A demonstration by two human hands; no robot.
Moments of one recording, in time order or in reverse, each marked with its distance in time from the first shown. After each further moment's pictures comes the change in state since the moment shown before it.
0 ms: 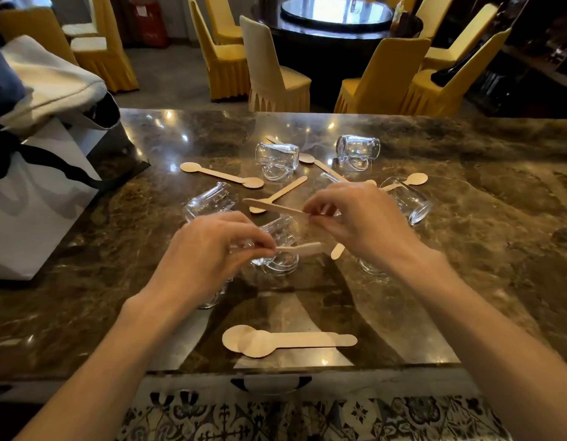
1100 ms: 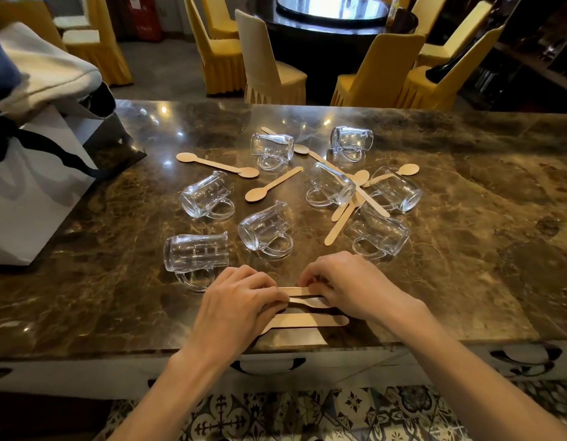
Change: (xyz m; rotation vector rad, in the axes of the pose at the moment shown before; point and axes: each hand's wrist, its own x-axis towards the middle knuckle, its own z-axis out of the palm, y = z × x) left_hand -0.061 0.006 0.078 0.253 0.000 0.150; right_hand -0.066 0.002 0.046 0.001 -0.489 0.116
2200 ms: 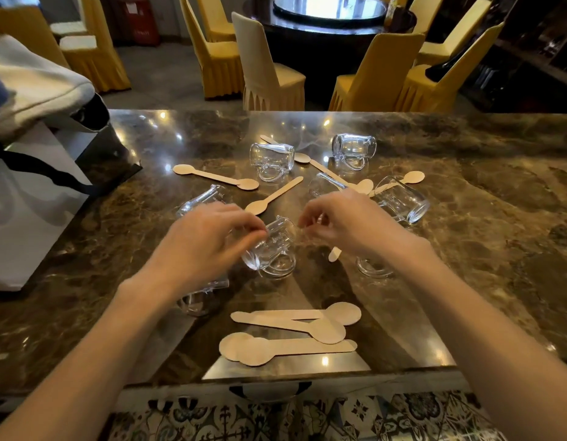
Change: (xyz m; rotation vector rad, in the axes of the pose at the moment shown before) left_hand 0.078 -0.055 -0.067 -0.145 -0.033 -0.052; right_hand 0.062 0.009 -0.068 -0.005 0.213 -0.081
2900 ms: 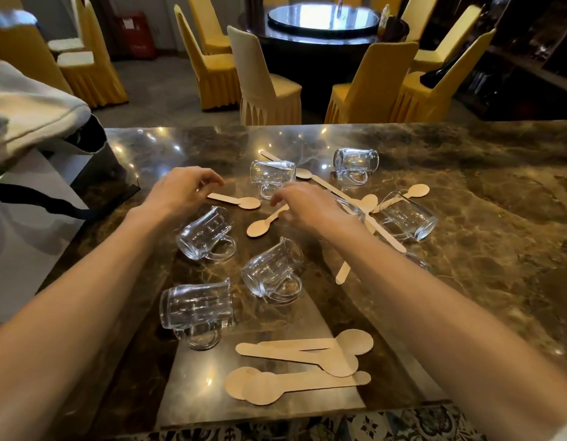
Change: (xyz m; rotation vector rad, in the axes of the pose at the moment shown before) left_hand 0.099 -0.119 -0.002 0.055 -0.002 -0.322; right_hand 0.108 0.011 0.035 -0.149 0.024 0.017
